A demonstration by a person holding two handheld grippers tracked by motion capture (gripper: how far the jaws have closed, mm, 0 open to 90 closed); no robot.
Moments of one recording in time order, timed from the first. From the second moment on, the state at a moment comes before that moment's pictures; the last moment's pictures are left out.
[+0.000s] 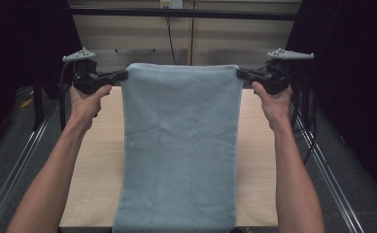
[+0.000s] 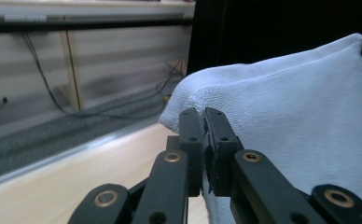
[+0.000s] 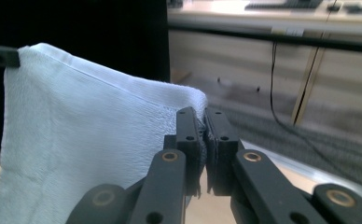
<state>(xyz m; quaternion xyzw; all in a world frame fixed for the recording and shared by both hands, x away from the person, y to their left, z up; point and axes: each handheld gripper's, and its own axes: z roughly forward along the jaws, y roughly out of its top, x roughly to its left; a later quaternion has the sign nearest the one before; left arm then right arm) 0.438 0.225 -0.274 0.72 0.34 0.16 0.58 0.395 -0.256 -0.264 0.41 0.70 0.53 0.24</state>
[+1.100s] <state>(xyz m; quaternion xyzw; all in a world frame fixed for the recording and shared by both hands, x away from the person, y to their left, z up) 0.274 0.267 -0.421 0.79 0.29 0.08 0.54 0.229 -0.244 -0.405 0.36 0.77 0.51 0.11</state>
